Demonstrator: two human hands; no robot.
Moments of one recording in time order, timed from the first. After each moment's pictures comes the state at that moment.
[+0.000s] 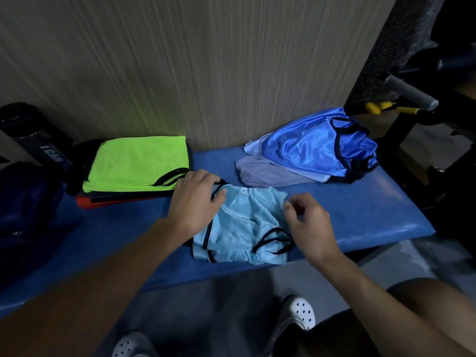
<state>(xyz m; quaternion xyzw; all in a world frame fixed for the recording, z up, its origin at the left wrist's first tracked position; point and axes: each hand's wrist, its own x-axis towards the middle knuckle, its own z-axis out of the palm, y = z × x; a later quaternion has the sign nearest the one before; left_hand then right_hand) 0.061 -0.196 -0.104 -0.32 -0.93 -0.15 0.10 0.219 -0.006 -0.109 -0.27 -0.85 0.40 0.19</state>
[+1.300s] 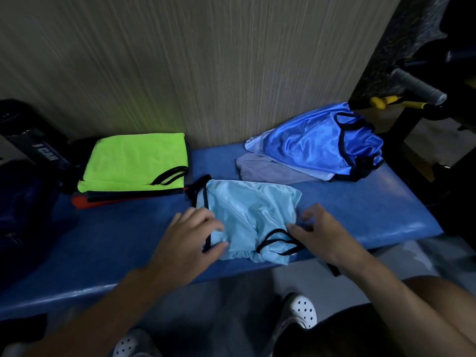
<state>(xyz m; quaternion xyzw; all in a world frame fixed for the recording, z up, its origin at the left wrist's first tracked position) 0.119 -0.245 -0.121 -0.44 -0.87 -0.20 0.07 0.231 0.013 -0.103 -0.31 -0.86 0.40 -0.03</state>
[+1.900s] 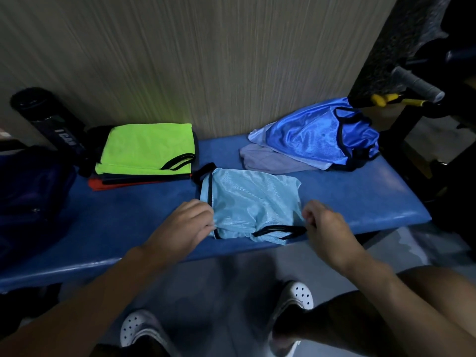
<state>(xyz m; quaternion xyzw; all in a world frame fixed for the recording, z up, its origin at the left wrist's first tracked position) 0.114 -0.270 -0.131 -0.53 -0.81 -0.20 0.10 0.269 0.010 -0.110 -0.16 -0.94 0.28 0.09</state>
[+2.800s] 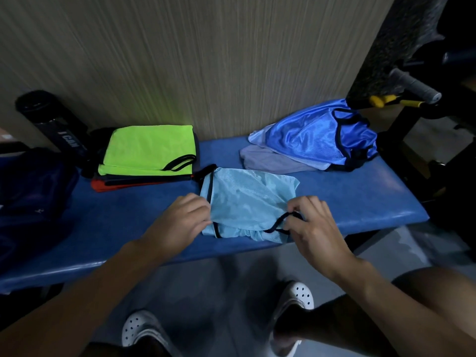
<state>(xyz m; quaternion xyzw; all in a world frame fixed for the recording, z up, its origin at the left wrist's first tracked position) 0.105 -0.274 -0.116 -0.56 -0.79 -0.20 0.13 0.269 -0.002 -0.117 0.06 -0.96 0.14 0.23</state>
